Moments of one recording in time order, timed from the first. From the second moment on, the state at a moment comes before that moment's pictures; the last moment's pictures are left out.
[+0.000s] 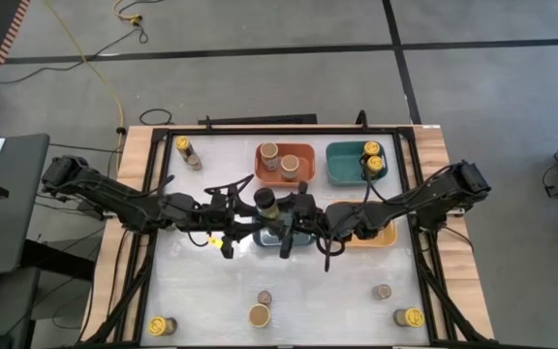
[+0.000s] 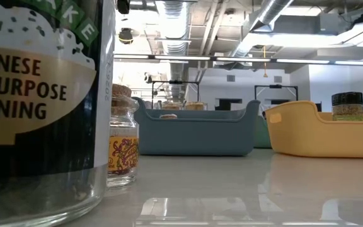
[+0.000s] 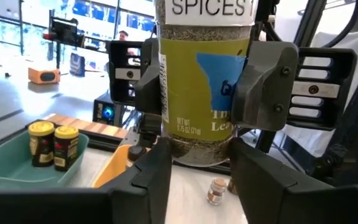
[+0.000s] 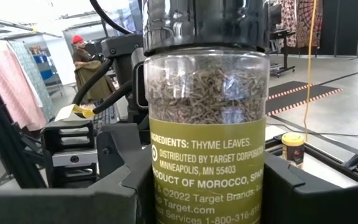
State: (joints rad) left arm -0.28 1.22 0.75 0.62 -0.33 -0.20; right arm 0.32 1.64 1.24 0.47 0.57 0.17
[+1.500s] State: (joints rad) left arm -0.20 1.16 0.75 0.65 -0.29 -0.17; right arm 0.17 1.54 1.24 0.18 0.12 0.18
